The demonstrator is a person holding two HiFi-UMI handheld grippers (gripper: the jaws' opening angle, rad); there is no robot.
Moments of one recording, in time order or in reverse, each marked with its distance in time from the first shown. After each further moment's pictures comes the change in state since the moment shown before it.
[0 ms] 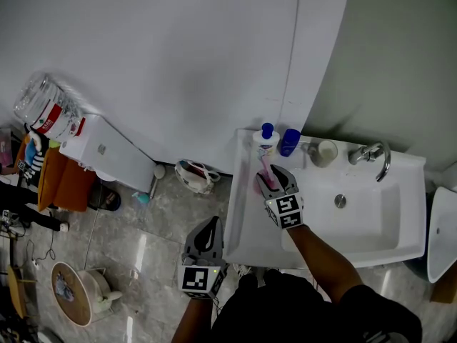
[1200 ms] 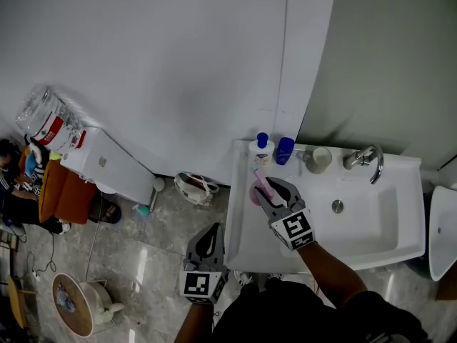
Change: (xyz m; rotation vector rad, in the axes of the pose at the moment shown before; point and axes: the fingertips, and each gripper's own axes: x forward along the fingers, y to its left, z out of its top) left arm -0.002 -0.009 0.011 0.024 -0.028 -0.030; right arm -0.066 0.031 0.082 -0.111 -0.141 0.121
